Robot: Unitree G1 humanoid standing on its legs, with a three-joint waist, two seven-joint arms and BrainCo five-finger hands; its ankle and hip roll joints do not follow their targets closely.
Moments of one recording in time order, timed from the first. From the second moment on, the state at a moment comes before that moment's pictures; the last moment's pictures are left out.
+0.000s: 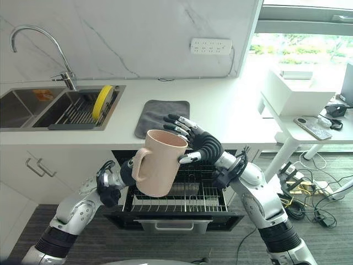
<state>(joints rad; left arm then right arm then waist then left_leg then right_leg) -0.12 0.43 -0.26 -0.17 -0.76 0.26 -0.81 -0.19 -0.54 0.23 -0.30 0.65 0.05 0.47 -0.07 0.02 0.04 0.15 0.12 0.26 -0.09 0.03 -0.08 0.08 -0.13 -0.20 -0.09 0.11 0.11</state>
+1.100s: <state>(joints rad) -0.12 0.51 -0.28 -0.14 -0.76 0.25 -0.82 -0.19 -0.54 0.26 -0.32 0.76 0.29 0.59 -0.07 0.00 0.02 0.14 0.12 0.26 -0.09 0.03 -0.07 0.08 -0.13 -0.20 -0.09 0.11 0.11</state>
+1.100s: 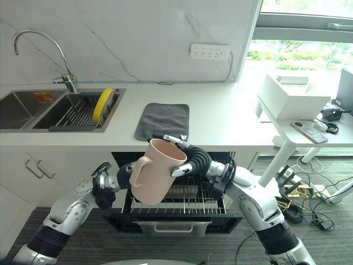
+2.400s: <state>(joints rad) -0.12 0.45 -0.26 -0.14 -0.76 0.24 -0.78 -0.19 -0.54 0.26 -0.32 0.63 0.12 0.56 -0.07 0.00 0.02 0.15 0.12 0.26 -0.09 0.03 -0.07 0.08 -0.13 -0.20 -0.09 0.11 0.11</state>
